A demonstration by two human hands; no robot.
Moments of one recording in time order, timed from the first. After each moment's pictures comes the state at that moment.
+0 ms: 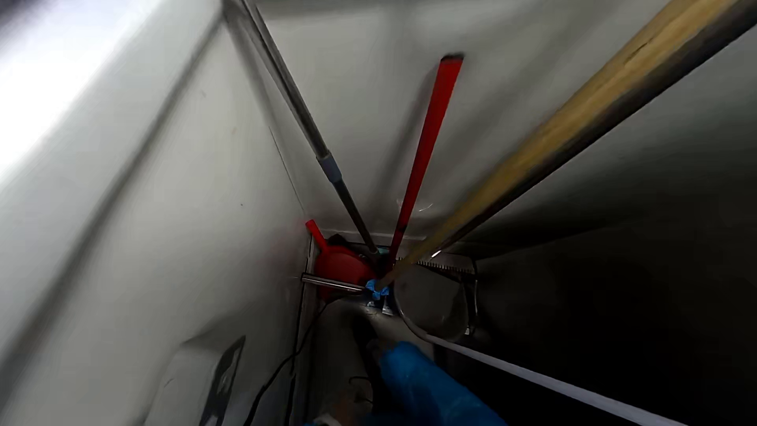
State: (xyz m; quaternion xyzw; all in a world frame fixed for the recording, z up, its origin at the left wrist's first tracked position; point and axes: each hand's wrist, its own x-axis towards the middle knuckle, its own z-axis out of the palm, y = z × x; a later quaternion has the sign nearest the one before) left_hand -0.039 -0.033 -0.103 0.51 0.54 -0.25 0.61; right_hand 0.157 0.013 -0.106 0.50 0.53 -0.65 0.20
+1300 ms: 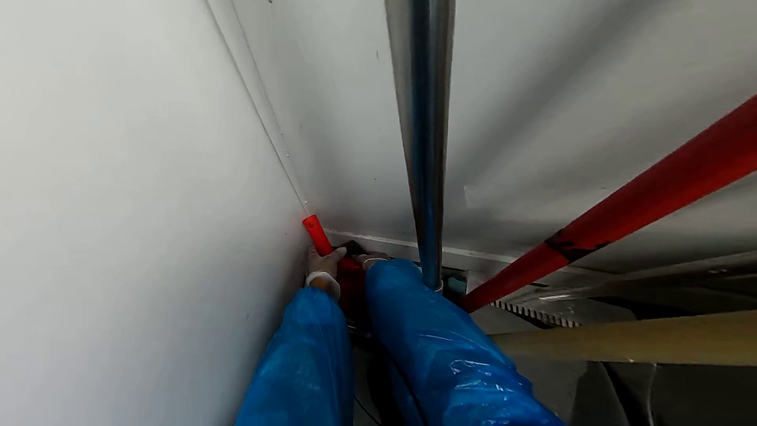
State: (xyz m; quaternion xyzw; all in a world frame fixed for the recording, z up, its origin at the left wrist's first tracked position) left_hand 0.028 0.281 -0.343 0.29 0.74 0.25 0.55; right_hand 0.144 0.297 -0.342 0.70 0.46 -0.53 0.10
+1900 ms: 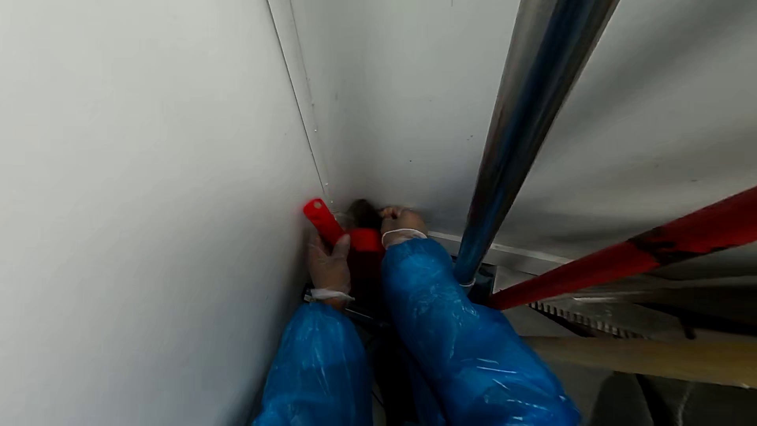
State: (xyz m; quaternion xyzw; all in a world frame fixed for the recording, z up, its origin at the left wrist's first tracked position) left_hand 0.011 0.245 -0.278 0.36 0.68 0.41 0.49; right_hand 0.135 0.306 -0.283 0.82 0.36 -0.41 -0.15
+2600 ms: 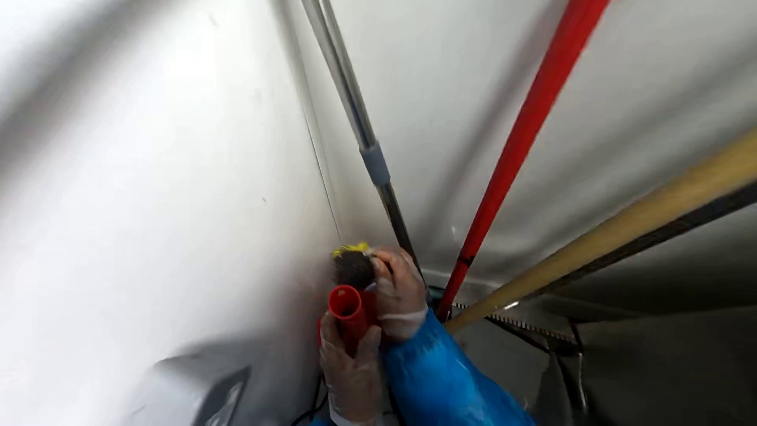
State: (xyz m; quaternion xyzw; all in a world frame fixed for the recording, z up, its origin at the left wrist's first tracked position) left_hand 0.012 0.077 -0.073 0.47 0.59 0.57 0.32; right_hand 0.098 0.162 -0.090 0.55 0.56 -0.13 -0.61
